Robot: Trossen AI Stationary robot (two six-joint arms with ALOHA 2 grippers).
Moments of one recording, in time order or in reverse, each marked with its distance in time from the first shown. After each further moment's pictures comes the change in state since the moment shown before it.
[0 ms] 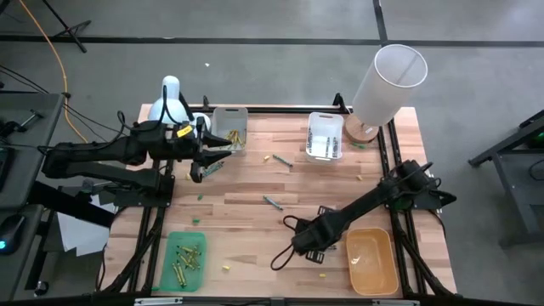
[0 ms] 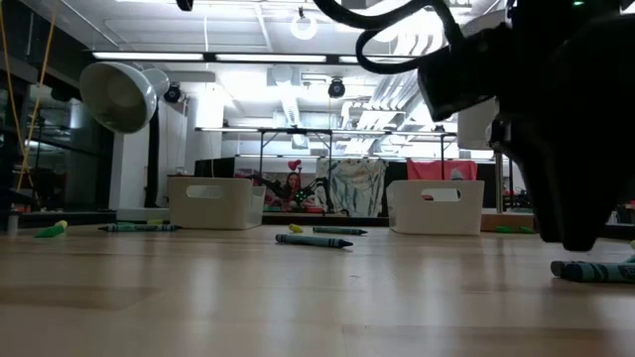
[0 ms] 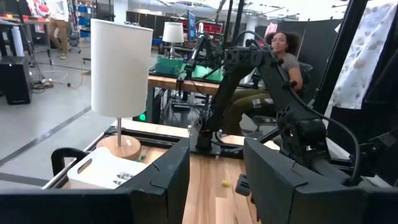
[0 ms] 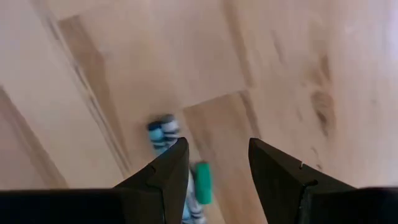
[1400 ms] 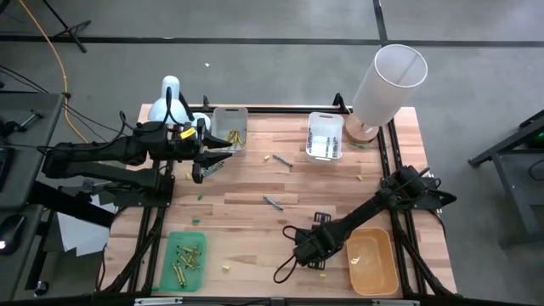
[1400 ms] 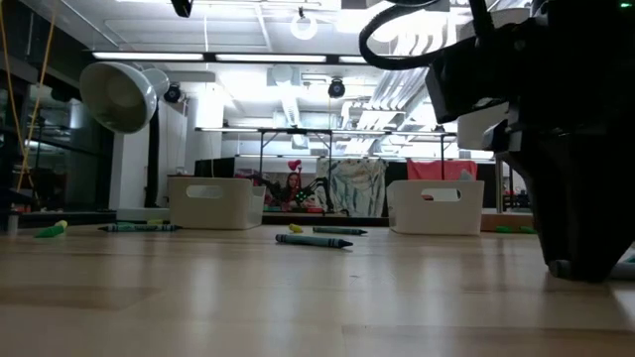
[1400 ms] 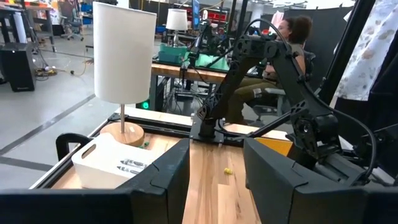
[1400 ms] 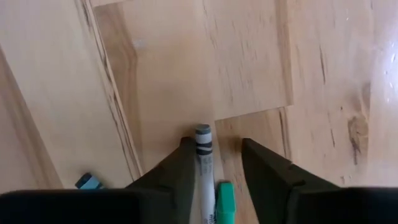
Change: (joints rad) left arm 0.000 0.000 0.000 -0.053 -0.011 -0.009; right arm 0.058 0.049 0.003 0.062 0.076 -0.069
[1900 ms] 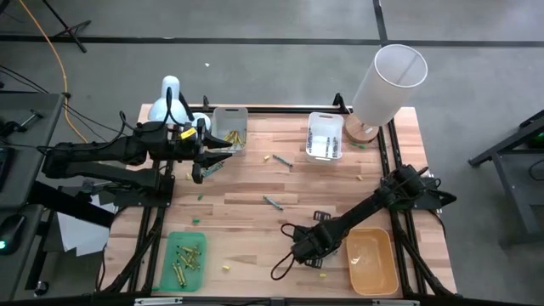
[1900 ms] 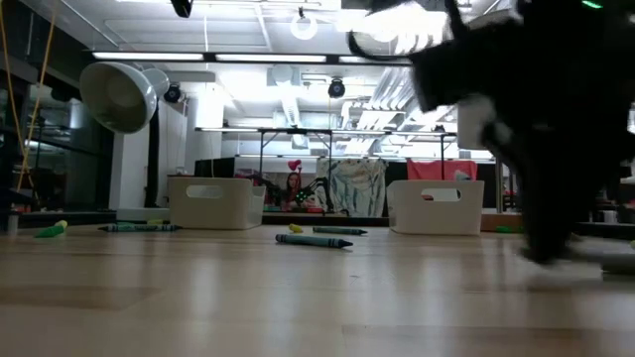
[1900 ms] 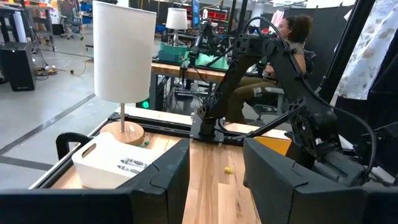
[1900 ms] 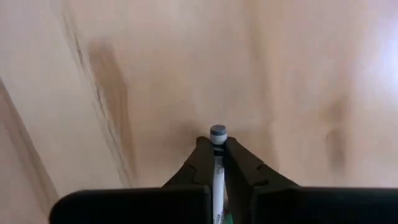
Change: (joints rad) left arm 0.000 0.000 0.000 -0.003 0.000 0.002; right arm -0.031 -0.010 0.016 0.004 0.019 0.026
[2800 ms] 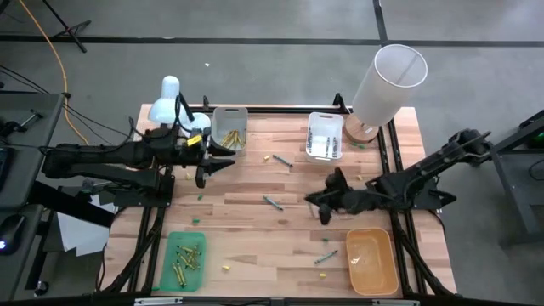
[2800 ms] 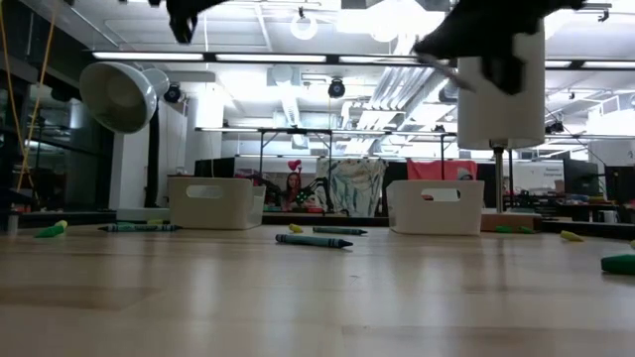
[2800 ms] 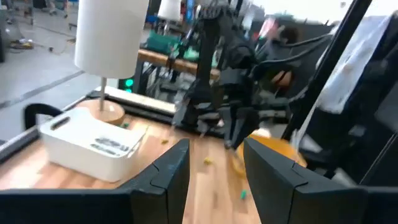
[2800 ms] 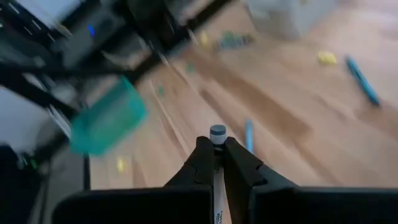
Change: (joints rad) left arm 0.000 -0.005 -0.150 0.141 0.049 -0.134; right arm -0.091 -0.789 -0.647 0.830 0.427 0.139
